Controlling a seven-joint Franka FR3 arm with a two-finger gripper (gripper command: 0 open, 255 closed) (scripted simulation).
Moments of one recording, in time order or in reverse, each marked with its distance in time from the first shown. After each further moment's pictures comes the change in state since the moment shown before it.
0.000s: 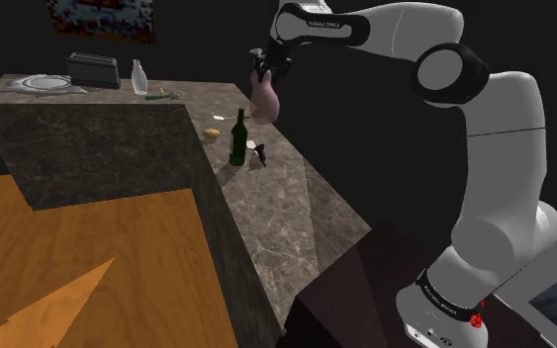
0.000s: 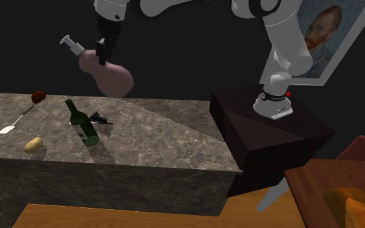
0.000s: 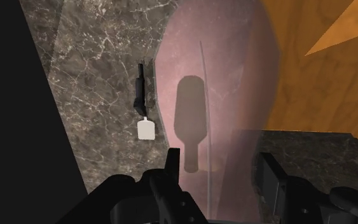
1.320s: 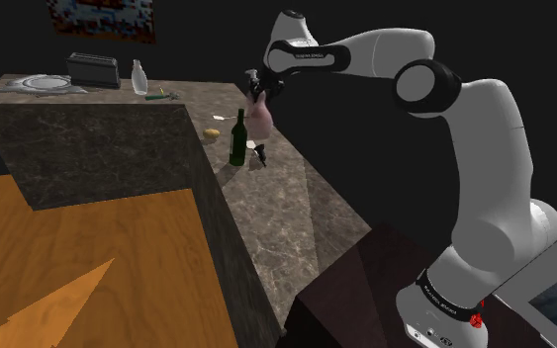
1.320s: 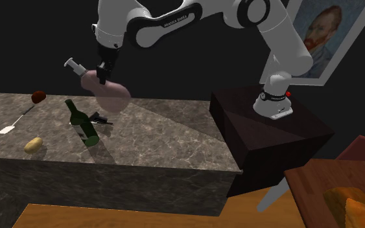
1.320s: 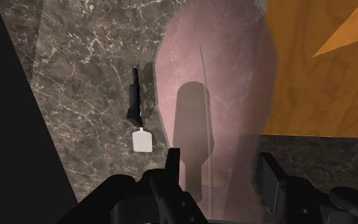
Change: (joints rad) arm 0.010 0.137 -0.027 0.000 -0.037 0.133 0.015
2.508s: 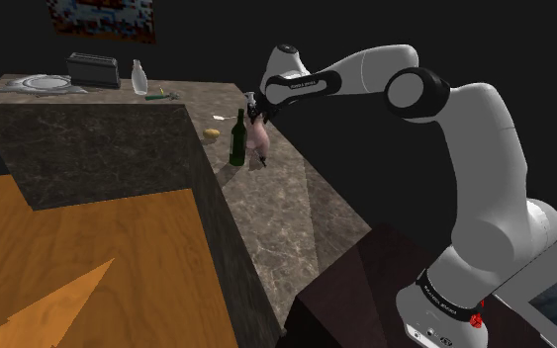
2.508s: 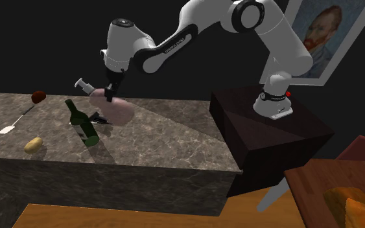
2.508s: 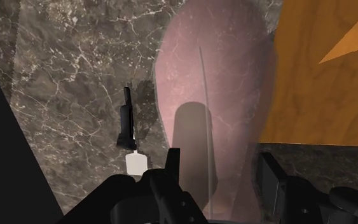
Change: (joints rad) arm -0.003 0.063 -0.031 -0.133 -0.042 0.191 0.052
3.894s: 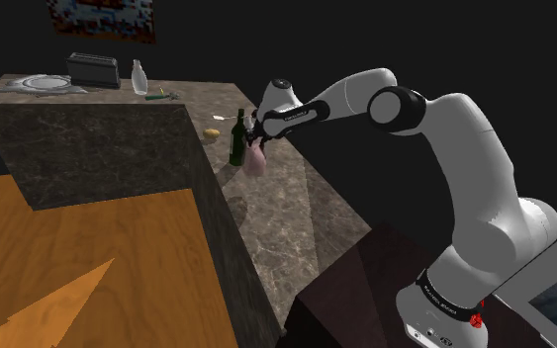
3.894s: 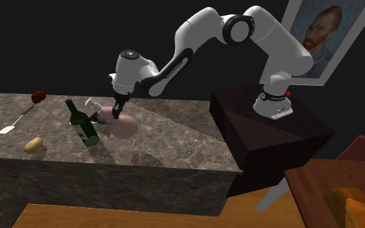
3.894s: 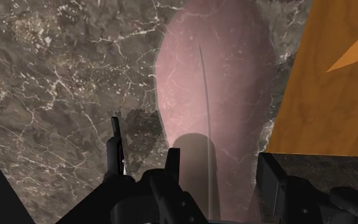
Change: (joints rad) arm 0.024 0.152 -0.054 -0.016 -0.052 0.170 0.051
